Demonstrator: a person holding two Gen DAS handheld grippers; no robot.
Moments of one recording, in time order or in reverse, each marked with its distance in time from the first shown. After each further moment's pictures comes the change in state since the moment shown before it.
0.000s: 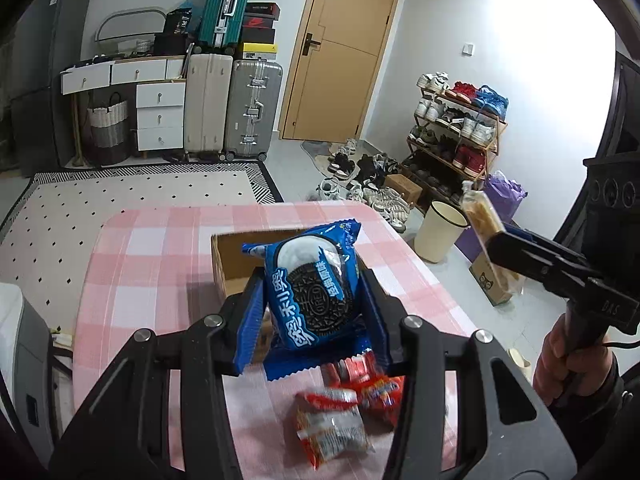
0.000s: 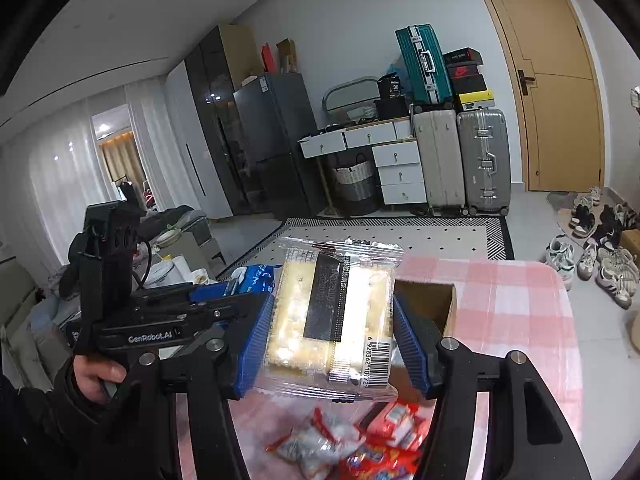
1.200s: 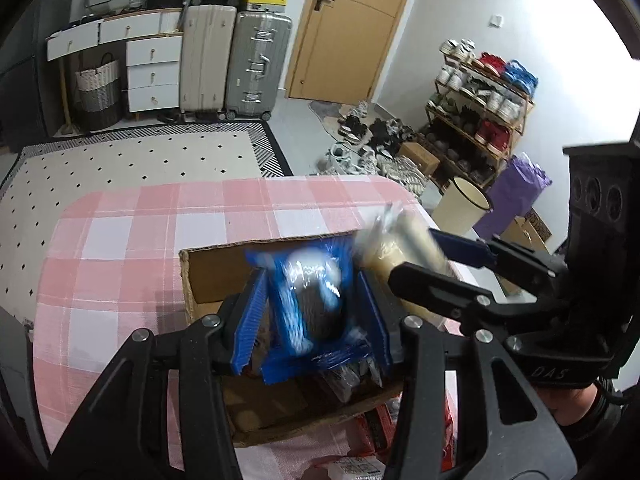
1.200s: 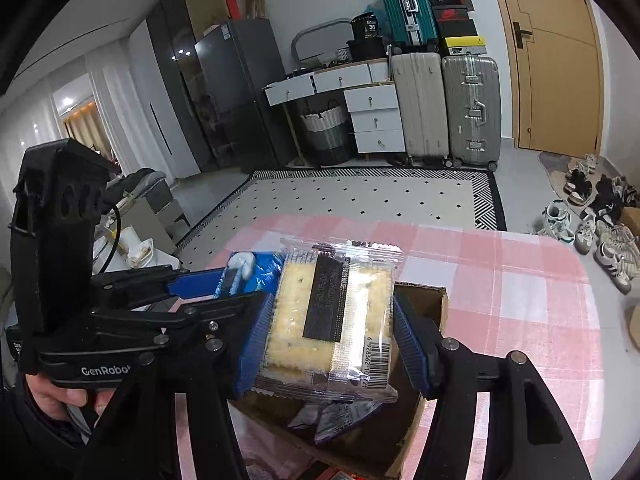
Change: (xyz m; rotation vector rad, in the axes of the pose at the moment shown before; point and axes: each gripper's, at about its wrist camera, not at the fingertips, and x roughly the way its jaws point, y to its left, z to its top) left arm 0.234 0.053 0.043 -0.052 0.166 0.006; right arm 0.203 -0.090 0.011 0.025 0.204 -0.083
